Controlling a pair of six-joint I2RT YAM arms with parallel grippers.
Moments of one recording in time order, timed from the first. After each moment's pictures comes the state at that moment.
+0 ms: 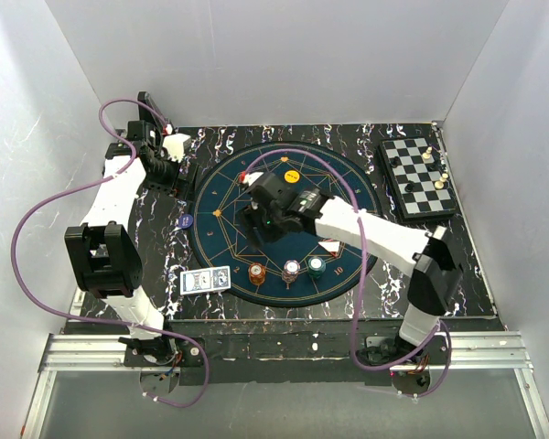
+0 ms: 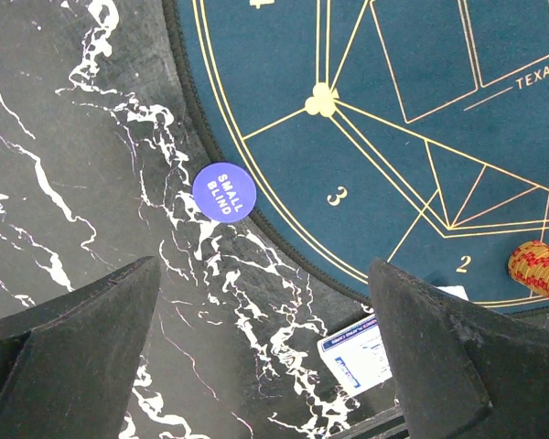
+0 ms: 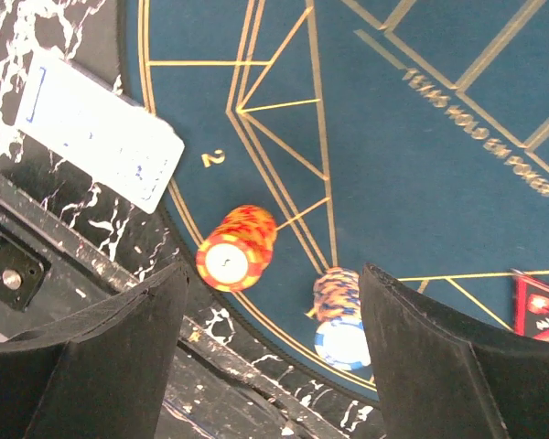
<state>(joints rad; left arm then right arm) 0.03 1.73 1.56 -0.96 0.34 0.38 0.99 1.71 1.55 -0.76 0.06 0.36</state>
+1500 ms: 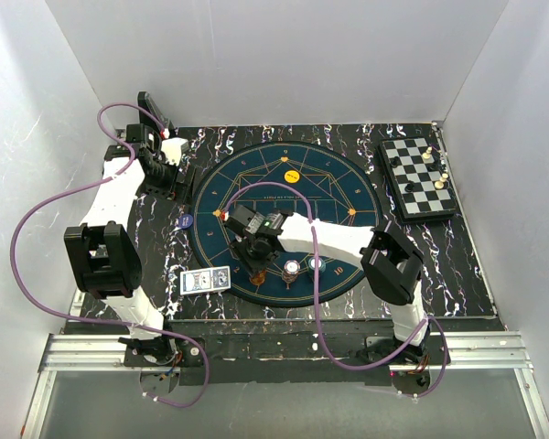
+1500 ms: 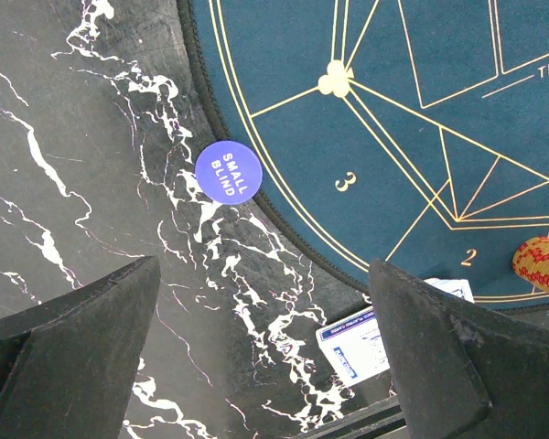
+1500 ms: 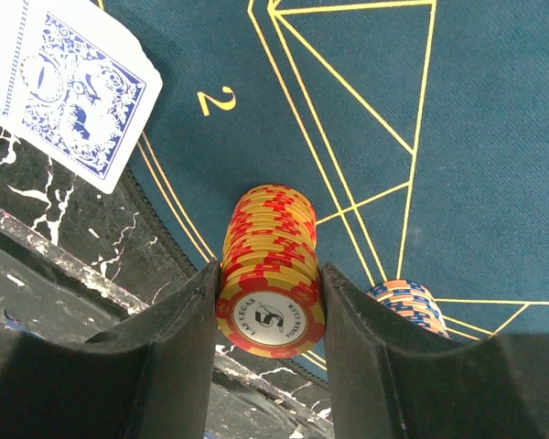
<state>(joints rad) 0.05 1.72 1.54 -0.97 0.30 0.36 1.11 1.97 1.56 -0.78 0.01 0.36</state>
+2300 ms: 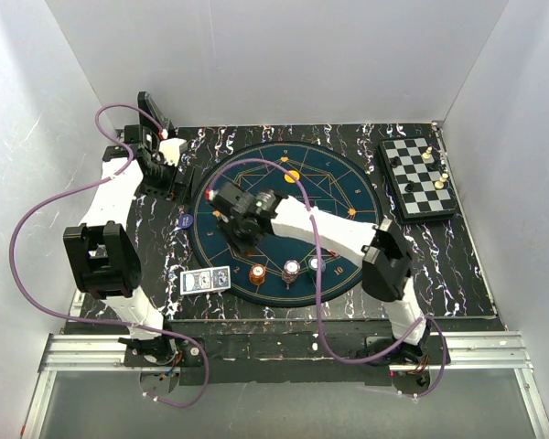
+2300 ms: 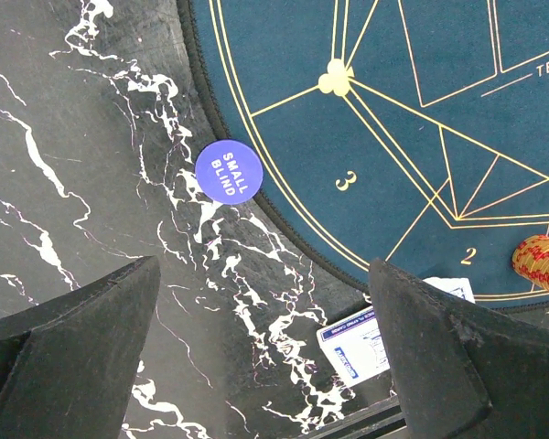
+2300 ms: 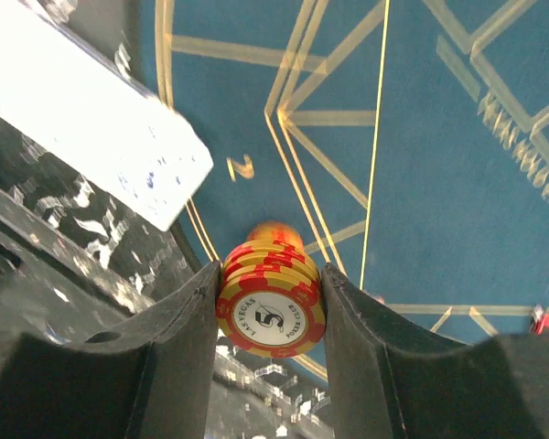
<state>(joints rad) 0.06 1.72 1.53 -0.97 0.32 0.37 1.10 2.00 1.80 -0.93 0.07 0.31</state>
